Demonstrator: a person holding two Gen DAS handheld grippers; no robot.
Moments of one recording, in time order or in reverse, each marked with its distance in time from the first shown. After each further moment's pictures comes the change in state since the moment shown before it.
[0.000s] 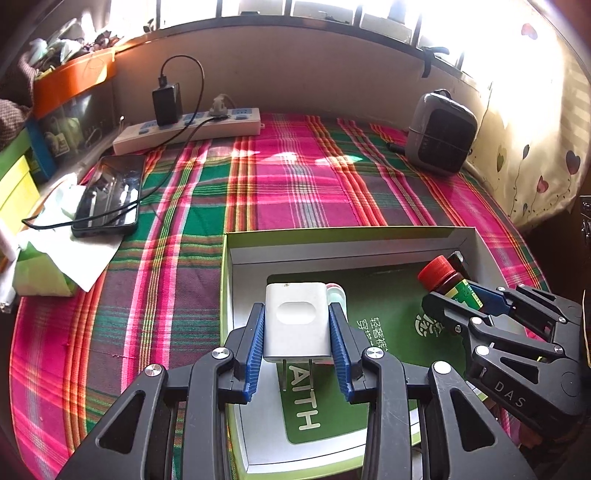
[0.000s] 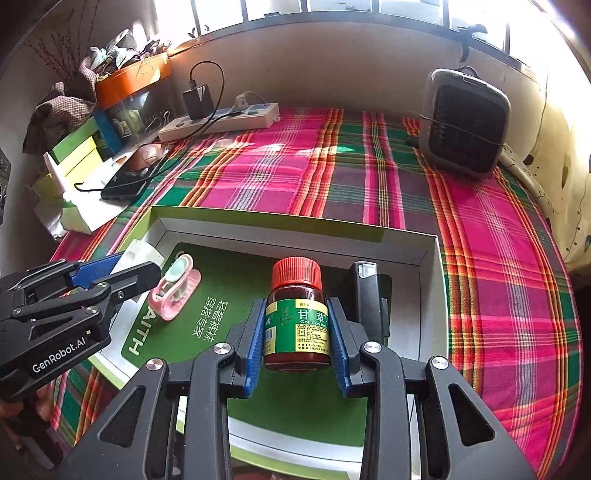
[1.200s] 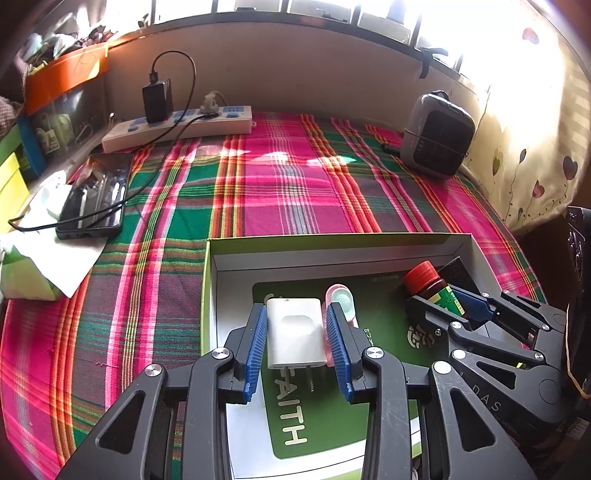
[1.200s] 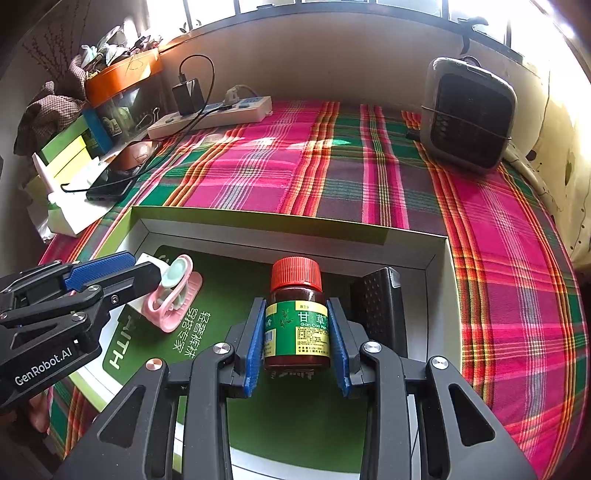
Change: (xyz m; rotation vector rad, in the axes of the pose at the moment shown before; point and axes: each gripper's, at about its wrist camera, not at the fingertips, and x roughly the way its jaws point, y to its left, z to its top) left arm 0.009 -0.003 0.008 -0.012 0.006 -0.033; right arm 0.018 -0.005 0.004 0.012 0.008 -0.010
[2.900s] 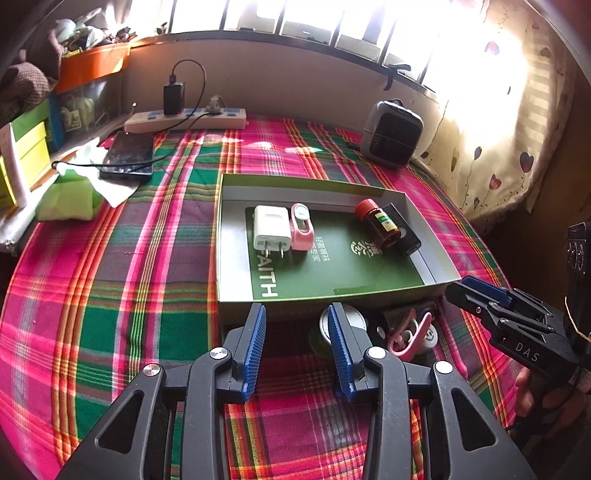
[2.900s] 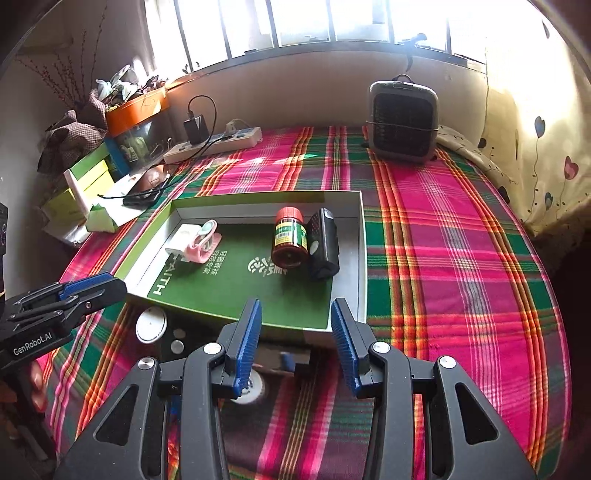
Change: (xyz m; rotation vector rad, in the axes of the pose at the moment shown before) left arm -0.085 -0.006 -0.086 -0.023 -0.048 -0.091; right arm -0.100 -0.019 -0.074 0.073 -0.112 0.008
